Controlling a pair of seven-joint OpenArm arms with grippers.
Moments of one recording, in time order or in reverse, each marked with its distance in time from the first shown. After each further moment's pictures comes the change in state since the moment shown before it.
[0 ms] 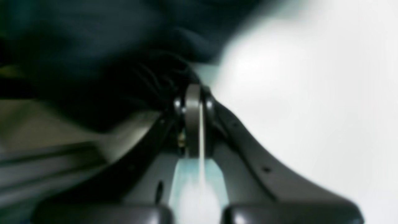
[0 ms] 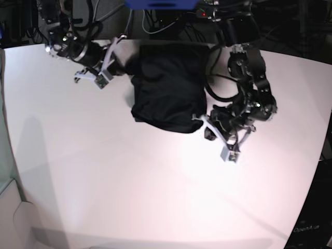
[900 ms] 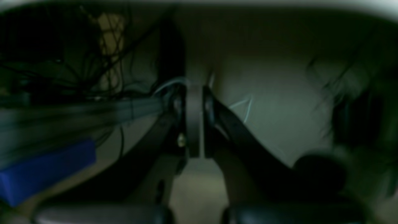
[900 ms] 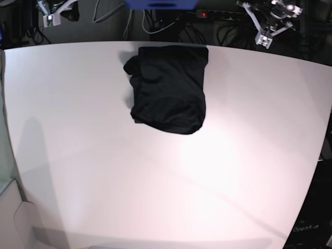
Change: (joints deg) left arm 42.5 -7.2 -10.2 3.6 18.6 -9.8 -21.1; right arm -22.9 -17.1 33.3 -9.7 -0.8 4.7 17.7
